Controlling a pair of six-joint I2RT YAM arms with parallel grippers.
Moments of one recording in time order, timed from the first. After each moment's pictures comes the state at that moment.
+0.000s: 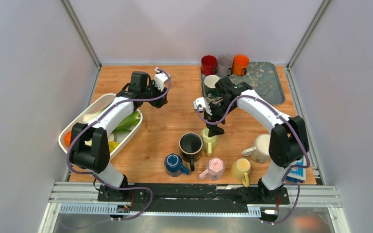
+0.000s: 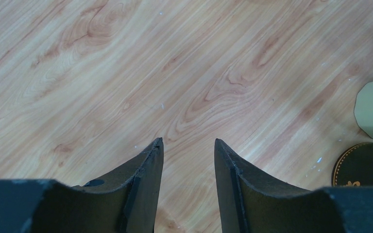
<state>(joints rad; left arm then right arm) -0.28 1.59 1.17 -0.28 0.40 0.33 0.47 1.72 1.44 -1.06 -0.74 -1.16</state>
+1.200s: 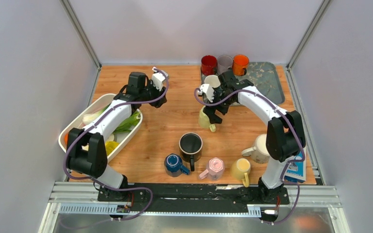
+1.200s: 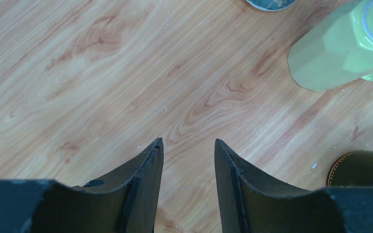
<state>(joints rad) -0.28 1.53 1.13 -0.23 0.39 0.30 0.40 1.82 1.50 -0.86 -0.45 -0.80</state>
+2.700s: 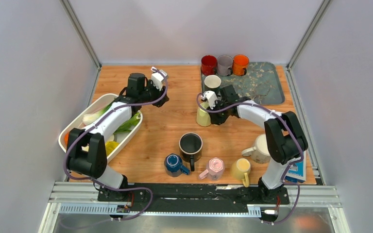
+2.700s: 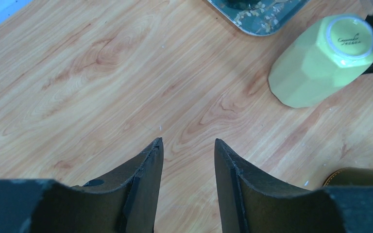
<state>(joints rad) -0.28 1.54 1.11 -0.13 0.43 0.23 0.43 1.77 1.12 -0.33 -0.33 -0.40</state>
